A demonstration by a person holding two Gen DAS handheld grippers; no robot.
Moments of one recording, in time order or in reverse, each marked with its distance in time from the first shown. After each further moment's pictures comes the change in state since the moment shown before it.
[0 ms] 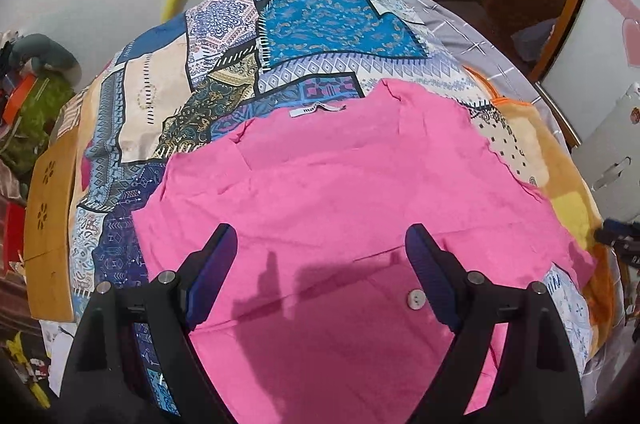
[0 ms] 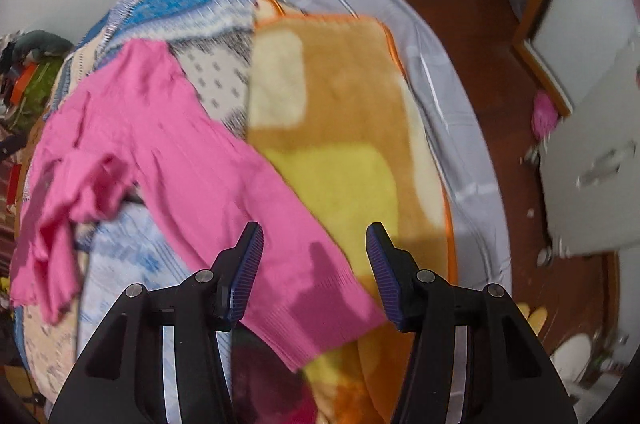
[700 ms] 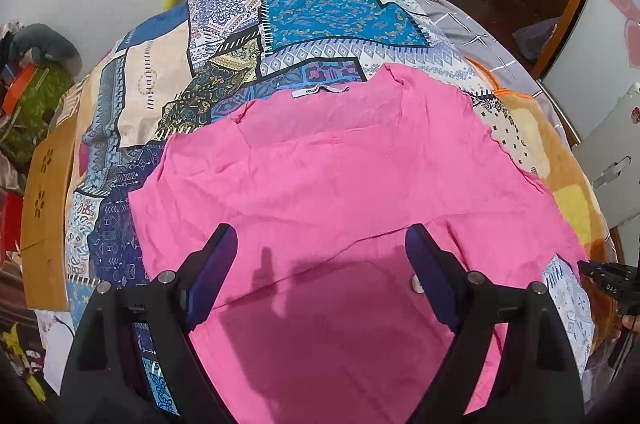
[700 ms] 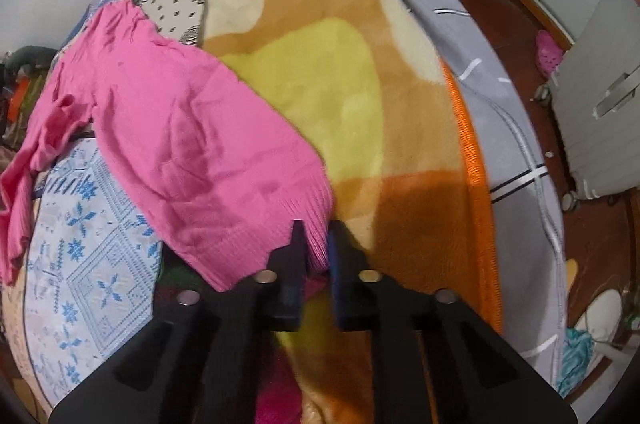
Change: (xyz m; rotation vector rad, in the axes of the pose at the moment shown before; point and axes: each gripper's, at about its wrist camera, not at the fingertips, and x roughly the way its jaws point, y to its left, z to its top) left arm 0.003 0.006 -0.013 -0.021 0.022 -0.009; right arm 0.033 -0.024 -0.056 0.105 0.079 0.064
